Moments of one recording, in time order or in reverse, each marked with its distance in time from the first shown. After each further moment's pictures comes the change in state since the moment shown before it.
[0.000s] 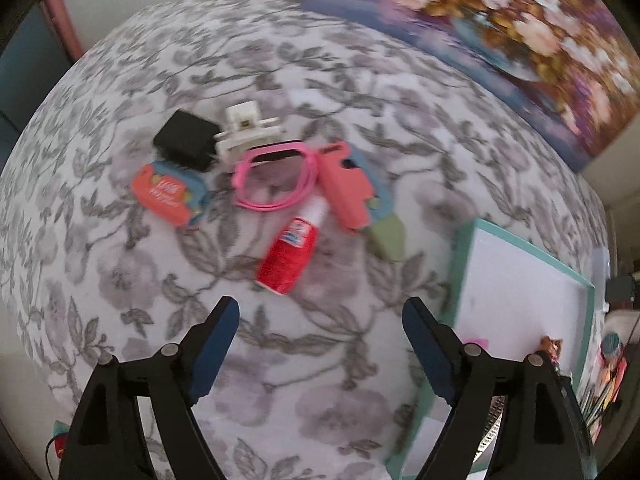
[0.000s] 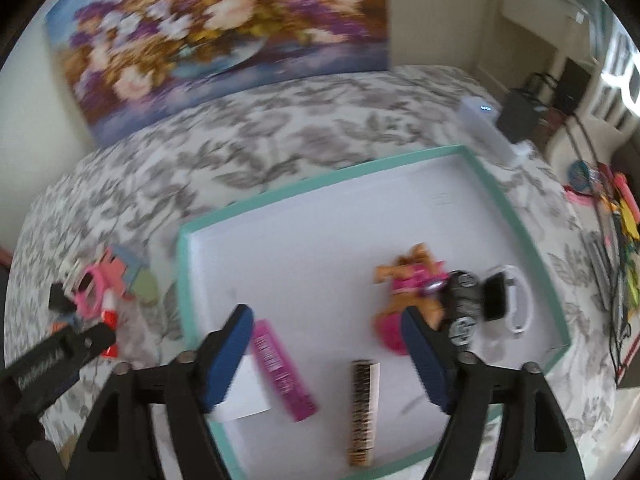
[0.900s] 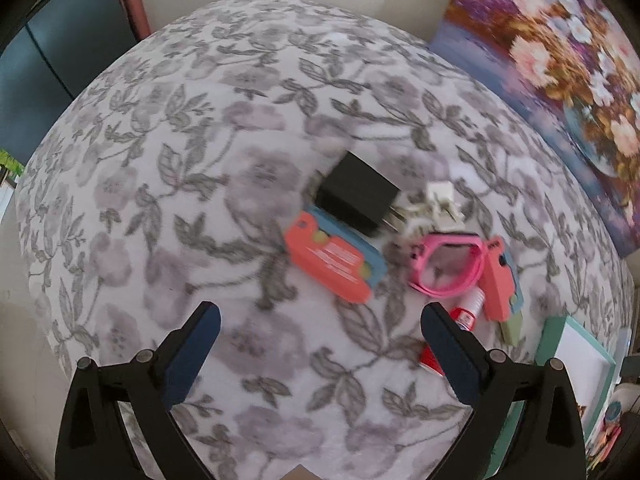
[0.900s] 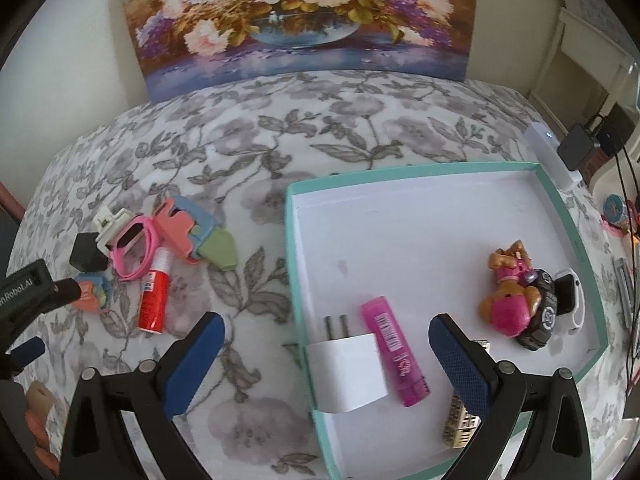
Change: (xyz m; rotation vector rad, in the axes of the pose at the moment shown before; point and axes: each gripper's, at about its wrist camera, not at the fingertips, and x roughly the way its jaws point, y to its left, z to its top) left arm -0.001 0.117 0.041 -0.183 -0.059 0.093; right arm 0.004 0.082 -0.023 -0.130 -0.004 0.040
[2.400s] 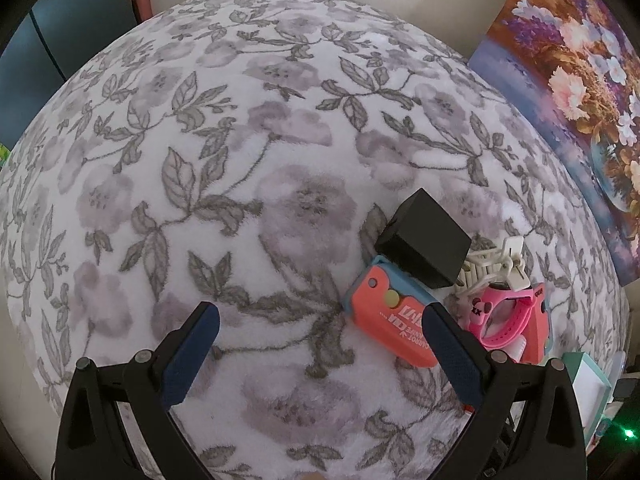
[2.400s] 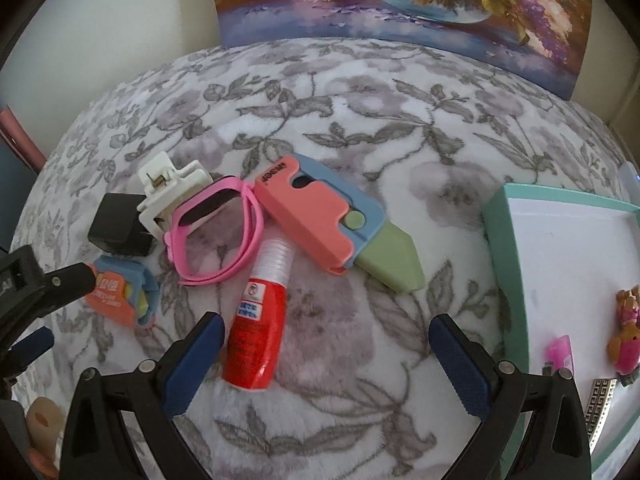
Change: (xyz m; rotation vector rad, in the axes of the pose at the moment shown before) left arm 0.040 0.043 0.027 -0.044 0.013 -0.063; right arm 0.067 0.111 0.005 -0.141 0.055 0.094
